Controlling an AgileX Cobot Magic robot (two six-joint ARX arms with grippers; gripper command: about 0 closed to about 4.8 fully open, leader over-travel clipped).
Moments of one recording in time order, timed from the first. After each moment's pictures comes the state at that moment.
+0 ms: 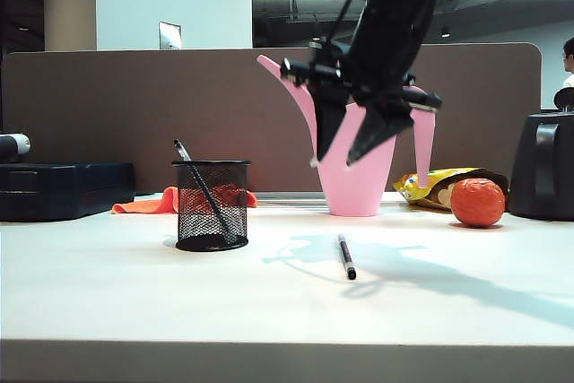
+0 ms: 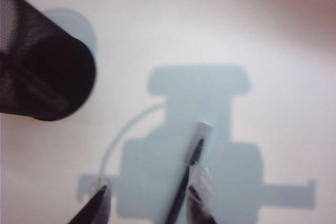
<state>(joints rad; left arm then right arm) -0.07 0.01 0.01 -0.08 0.55 -0.02 0.56 1.76 1.37 -0.50 0.01 0.27</state>
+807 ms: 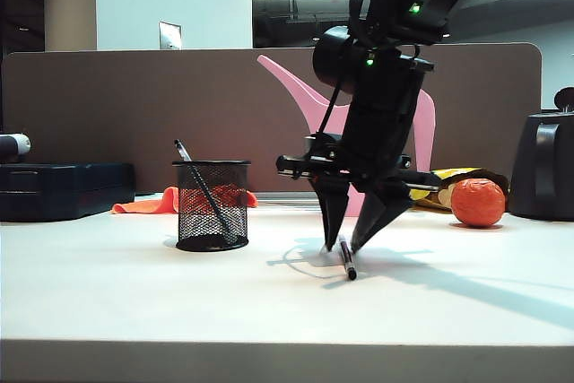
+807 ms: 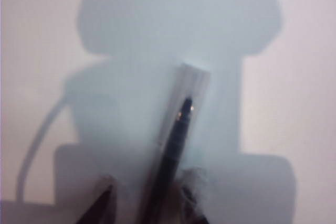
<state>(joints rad) -0.07 0.01 0.01 -0.08 0.55 -0.02 0.56 1.96 1.38 -0.54 0.00 0.31</state>
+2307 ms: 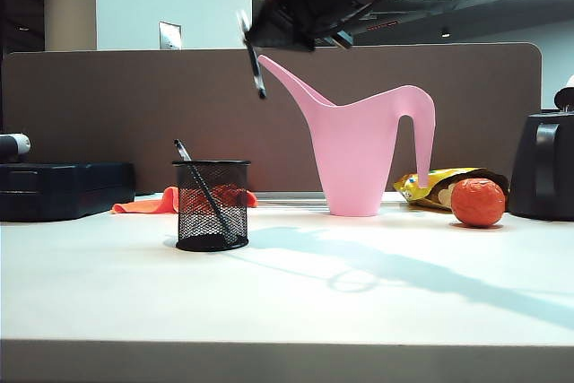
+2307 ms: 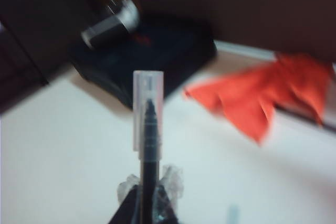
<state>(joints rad) -0.07 0.01 0.01 -0.08 0.55 -0.02 0.57 1.79 1.38 0.29 -0.29 0.21</state>
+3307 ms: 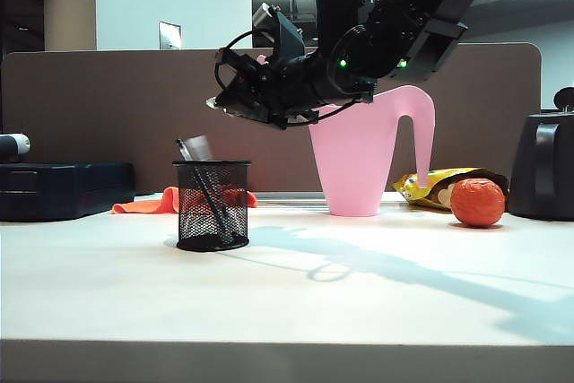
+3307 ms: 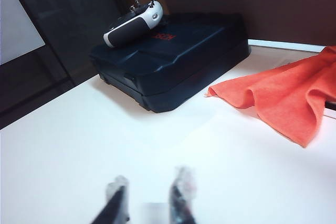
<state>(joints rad) -0.07 0.01 0.01 -0.08 0.55 -0.02 0.57 2.07 1.37 0.66 -0.38 0.29</state>
